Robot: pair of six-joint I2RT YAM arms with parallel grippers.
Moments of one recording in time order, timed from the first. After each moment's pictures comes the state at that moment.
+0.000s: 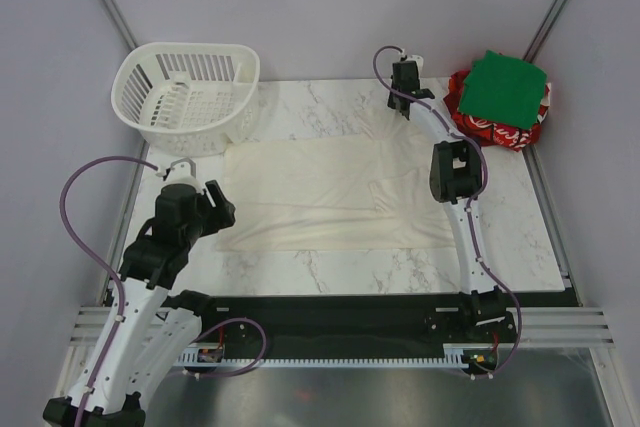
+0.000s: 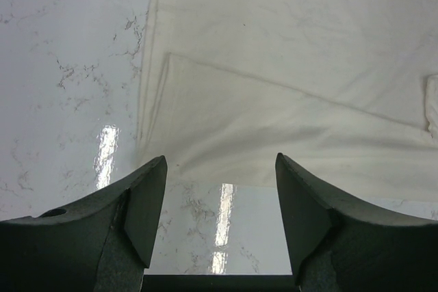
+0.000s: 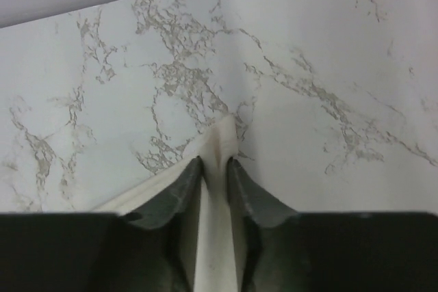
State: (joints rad) left arm -0.26 0.62 0.75 -0.75 -0.18 -0.46; right arm 0.20 2.72 2.43 -0.37 0.29 0.28
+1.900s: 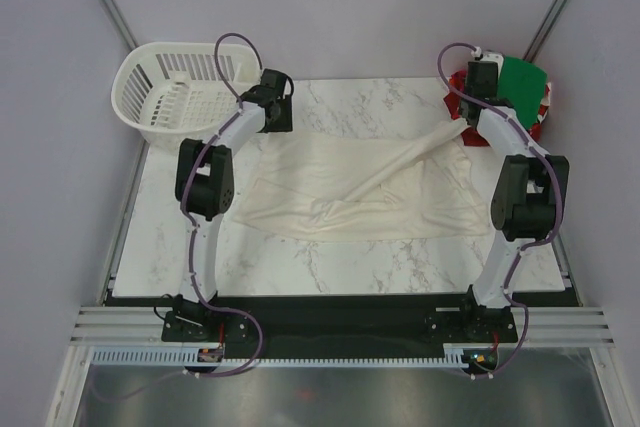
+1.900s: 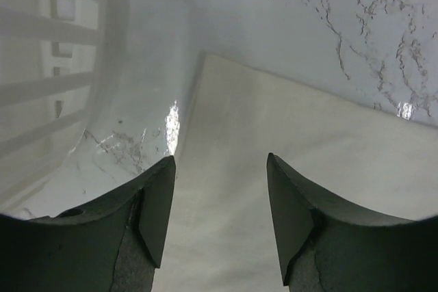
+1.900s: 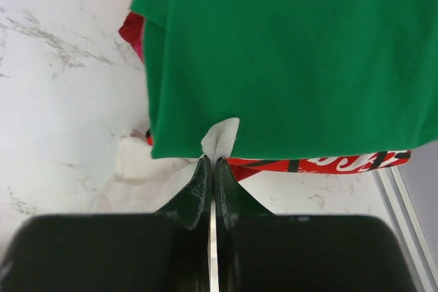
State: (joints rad) left arm -0.30 2.27 1.92 -0.57 -0.21 -0.26; right arm -0.03 1.94 1.58 -0.27 0.36 0.11
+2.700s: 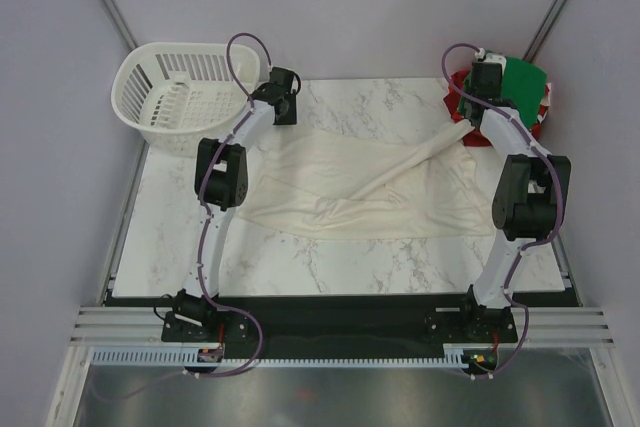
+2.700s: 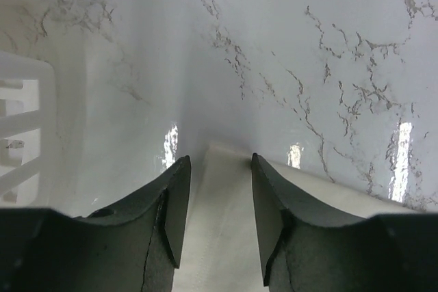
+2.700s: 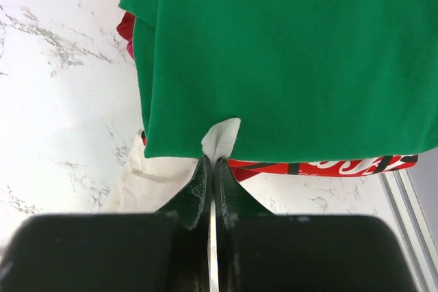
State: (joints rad) left arm -0.30 2.56 2.26 -0.56 -0.22 -0.24; right arm -0.06 1.95 1.57 -0.27 0.32 0.11
